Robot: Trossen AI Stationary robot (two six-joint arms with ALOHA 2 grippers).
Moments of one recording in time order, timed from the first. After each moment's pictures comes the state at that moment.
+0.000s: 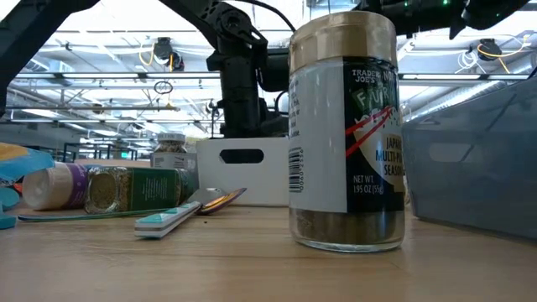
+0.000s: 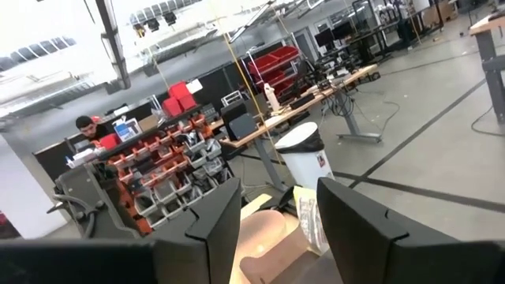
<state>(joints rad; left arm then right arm) 0.14 2.11 1.54 -0.82 0.05 -0.70 -0.43 0.97 0.66 0.46 0.06 0.46</state>
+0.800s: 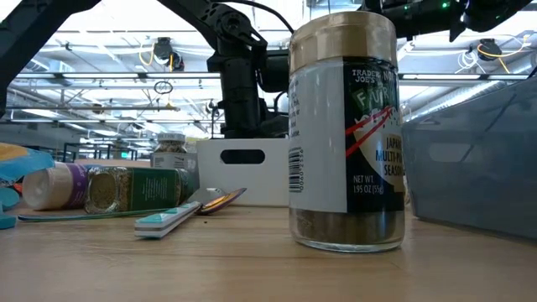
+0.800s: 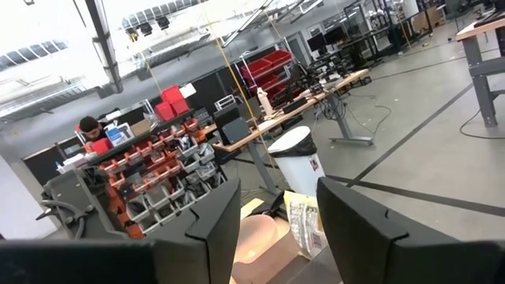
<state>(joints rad) 0.15 2.11 1.54 -0.81 0.05 -0.68 -0.46 0.97 0.66 0.46 0.05 0.46</state>
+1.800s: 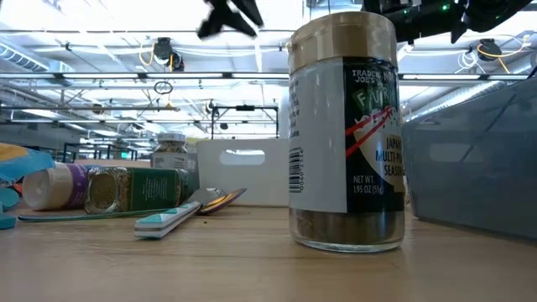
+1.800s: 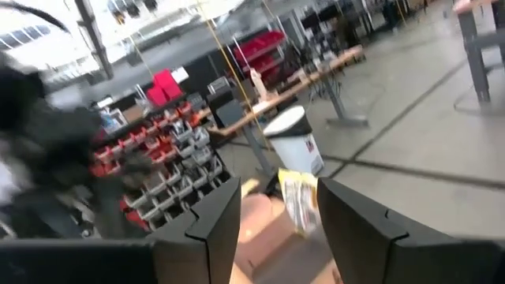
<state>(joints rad) 0.17 1.56 1.69 -0.89 0.04 -0.50 -0.46 0.97 0.66 0.38 0.05 0.50</state>
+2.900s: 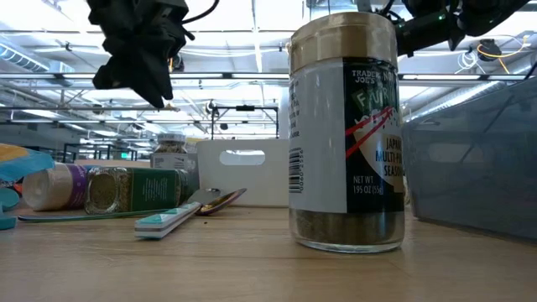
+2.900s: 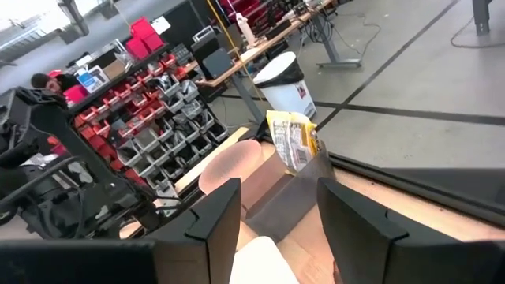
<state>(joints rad) -0.09 1.26 0.94 -0.69 -0.10 -0.96 -0.46 1.02 0.66 0.26 0.00 0.55</state>
